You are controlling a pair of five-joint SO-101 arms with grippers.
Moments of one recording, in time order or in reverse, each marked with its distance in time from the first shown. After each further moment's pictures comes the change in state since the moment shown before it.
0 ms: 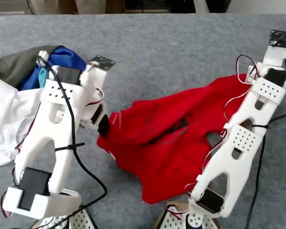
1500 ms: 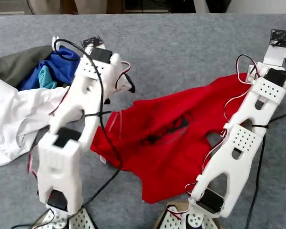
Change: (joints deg) left arm 4.5 39.3 -38.4 -7.4 62.4; right arm -0.1 0.0 0.0 -0.8 0.0
